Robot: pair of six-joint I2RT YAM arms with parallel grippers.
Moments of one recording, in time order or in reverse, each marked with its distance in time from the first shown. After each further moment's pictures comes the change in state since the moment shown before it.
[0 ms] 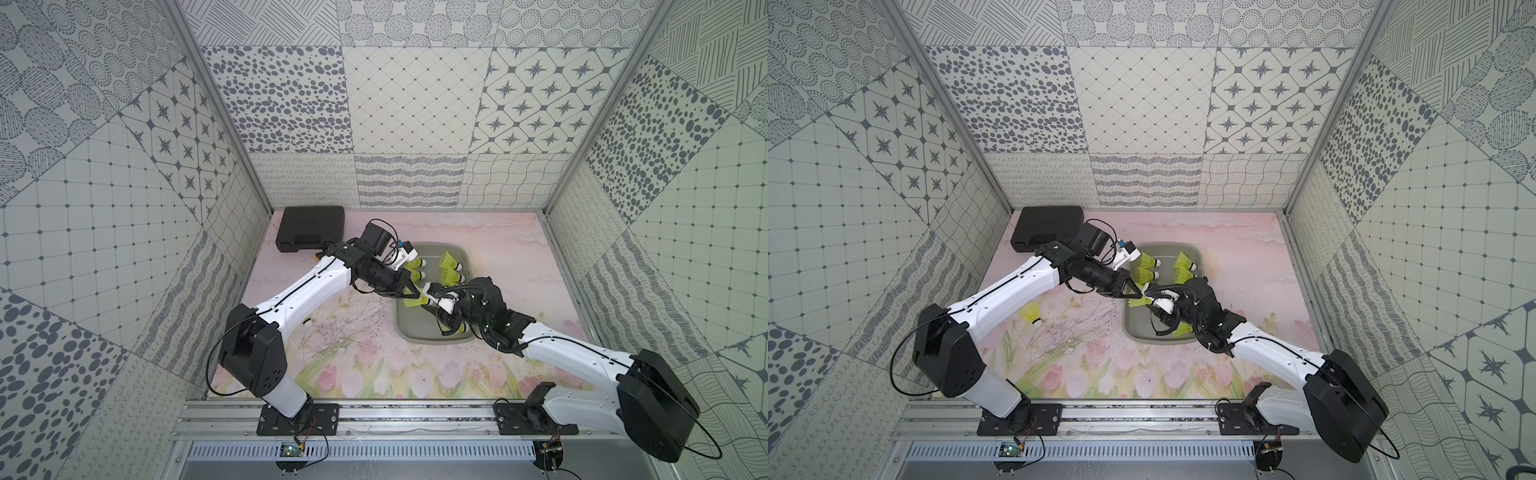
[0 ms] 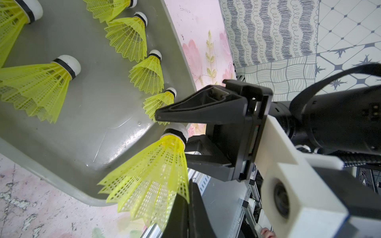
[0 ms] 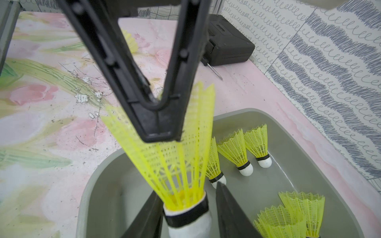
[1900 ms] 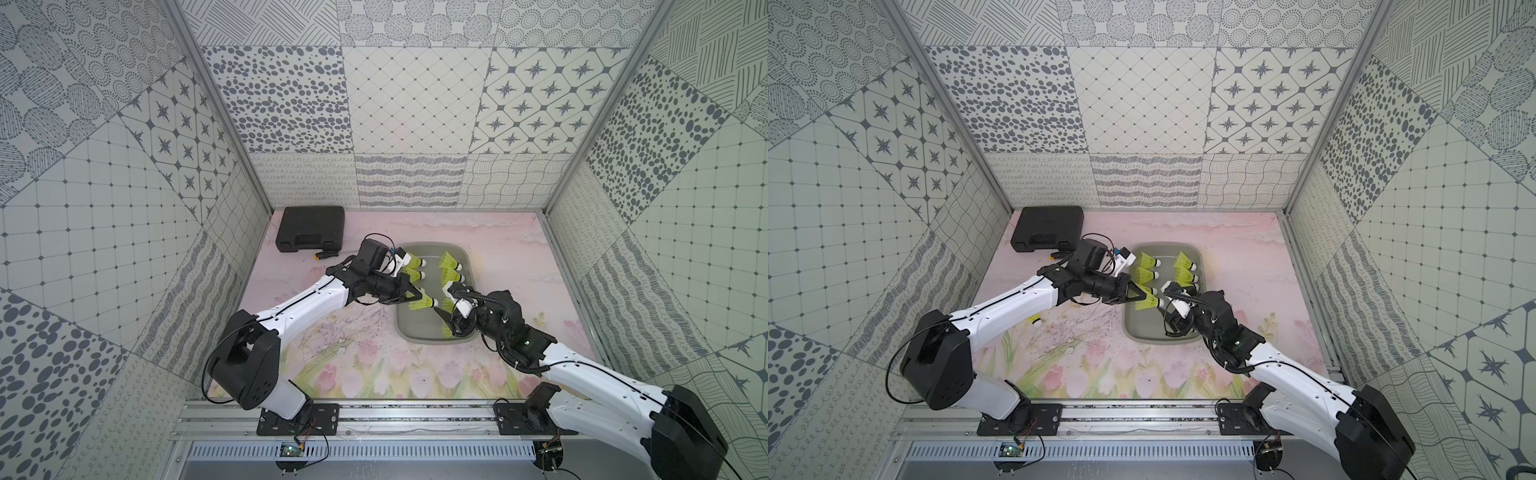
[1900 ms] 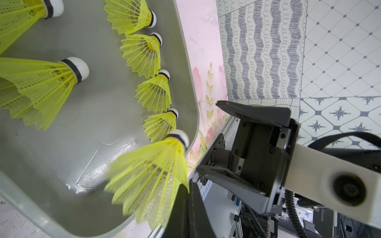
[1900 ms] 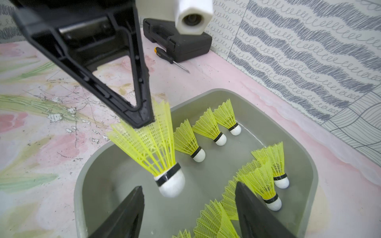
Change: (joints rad) left arm -0.017 -0.081 -0.301 0.470 -0.050 -0.355; right arm 0.001 -0.278 -0.150 -0.010 0.199 0.188
